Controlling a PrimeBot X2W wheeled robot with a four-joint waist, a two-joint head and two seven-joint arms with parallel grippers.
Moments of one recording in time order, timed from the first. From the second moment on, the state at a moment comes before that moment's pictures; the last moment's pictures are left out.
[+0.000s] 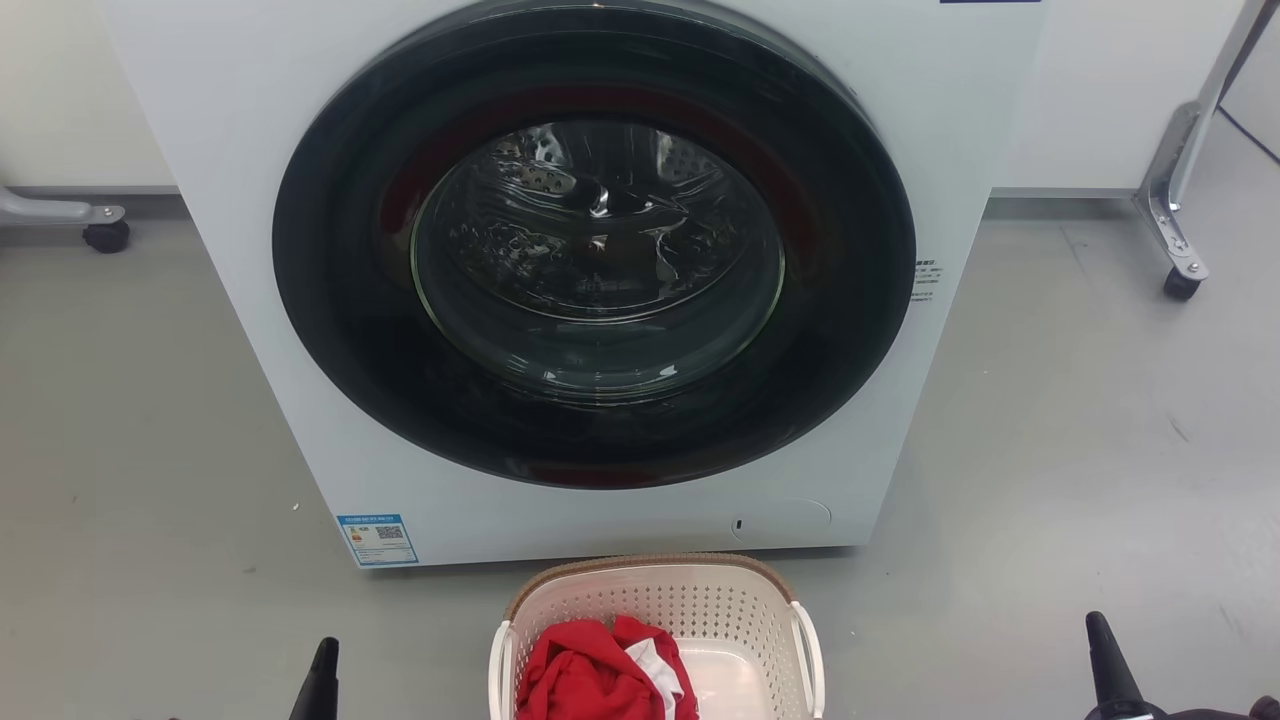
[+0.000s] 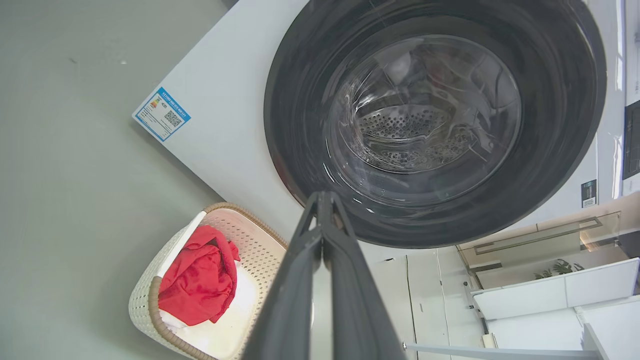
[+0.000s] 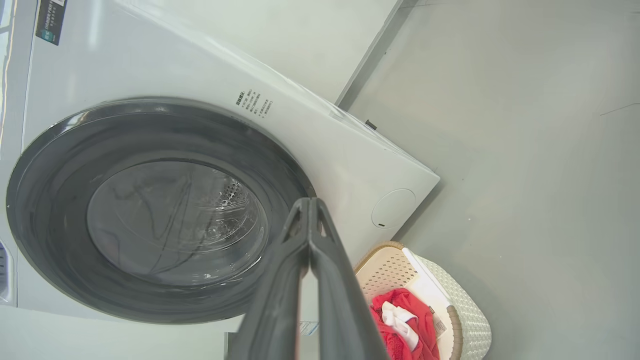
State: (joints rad) left arm 0.00 0.07 -0.02 0.23 -1.13 -0.03 0.02; right arm -0.03 -0.10 0.01 0.25 1.14 0.03 -0.01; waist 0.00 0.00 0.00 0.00
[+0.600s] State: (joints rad) left arm -0.04 0.06 0.04 0.26 -1.37 -0.08 0.07; right arm -0.06 -0.07 -0.06 0.28 1.37 0.08 0.05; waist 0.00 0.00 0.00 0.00
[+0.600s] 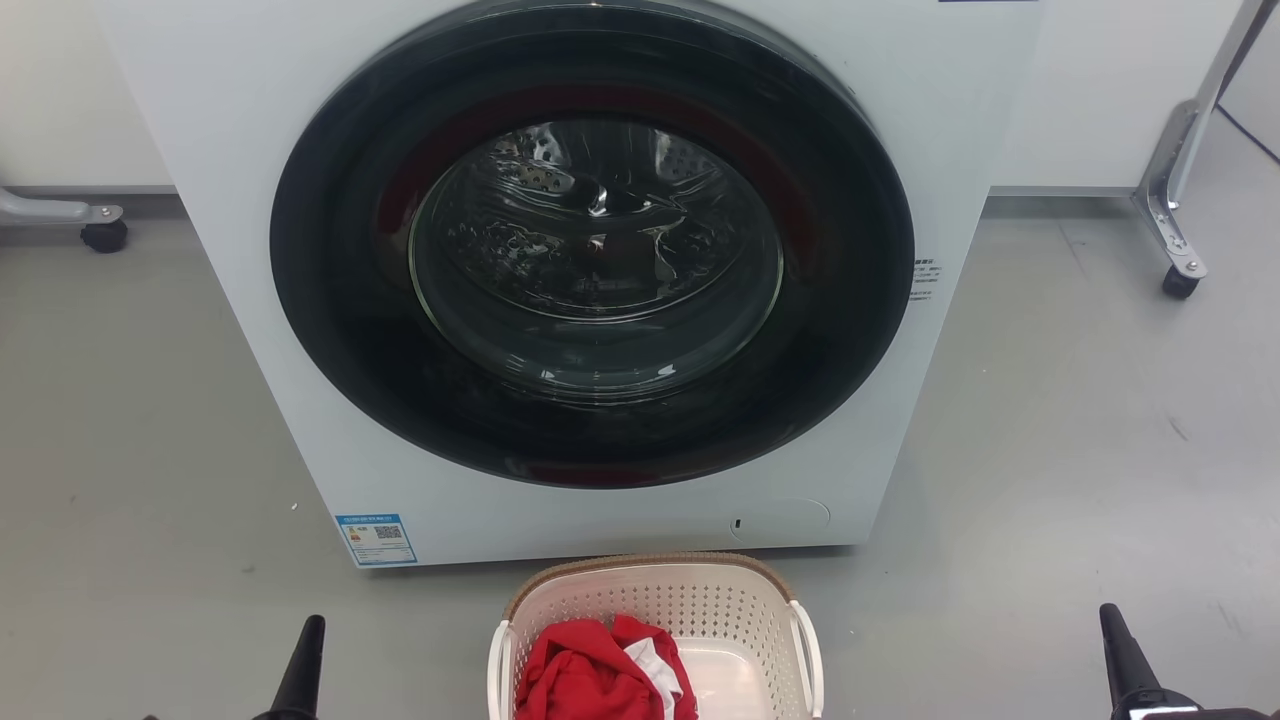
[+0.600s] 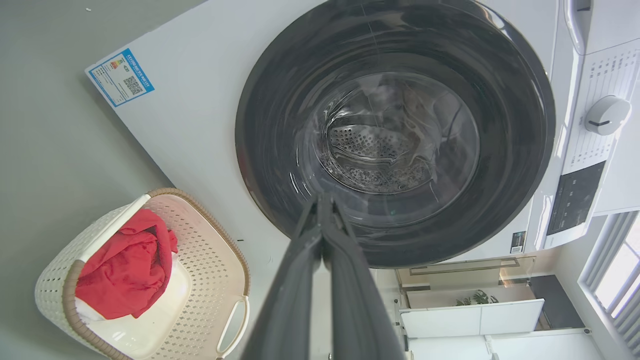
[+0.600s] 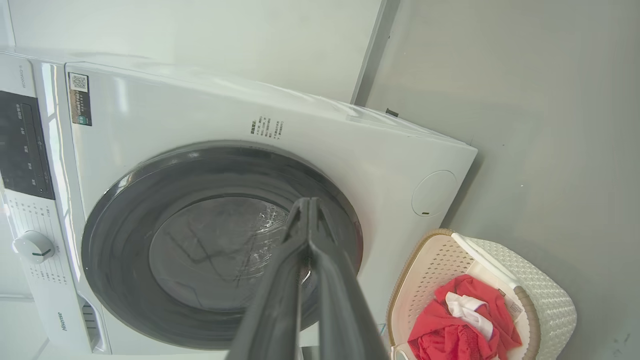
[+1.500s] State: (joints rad) left arm -0.08 0.04 0.09 0.29 -1.60 -0.12 0.11; right arm -0.09 -0.04 -0.13 0.30 1.60 0.12 0.11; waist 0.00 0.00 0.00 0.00
